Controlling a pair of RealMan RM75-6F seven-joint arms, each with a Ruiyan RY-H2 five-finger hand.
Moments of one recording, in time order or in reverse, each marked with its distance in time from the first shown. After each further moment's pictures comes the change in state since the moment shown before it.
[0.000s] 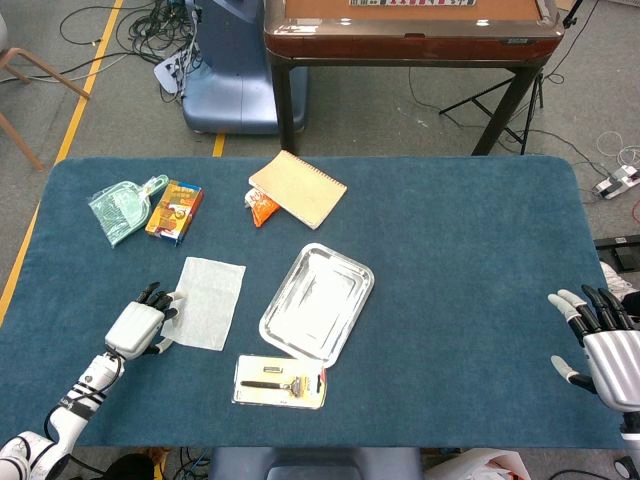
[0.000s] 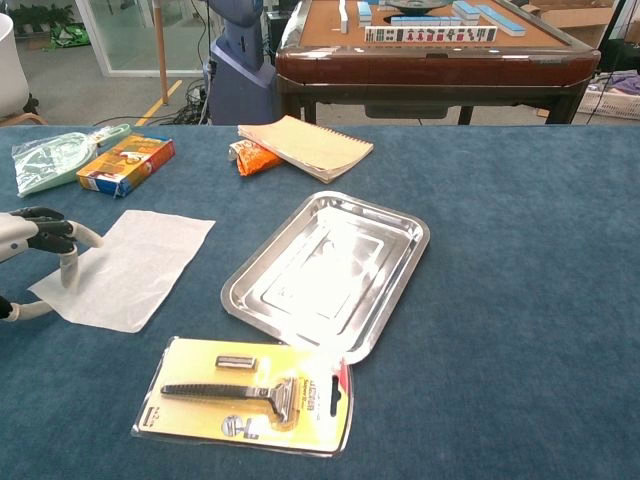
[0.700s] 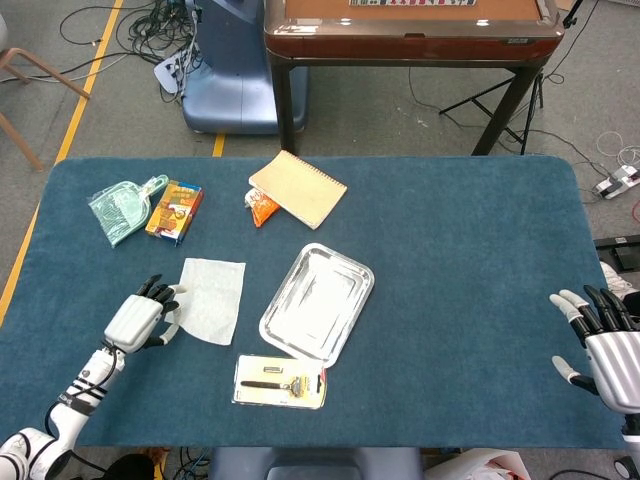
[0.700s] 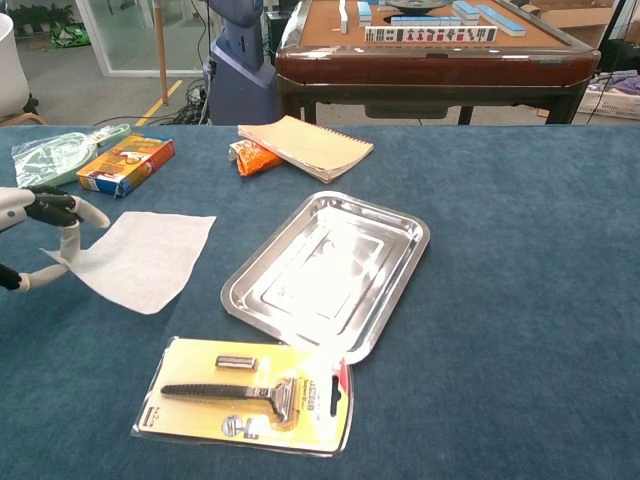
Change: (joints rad) left arm -0.020 0.055 -0.031 -0.119 -0.024 0.031 -0.086; right arm -0.008 -0.001 0.001 -0.001 -0.006 0.013 0.004
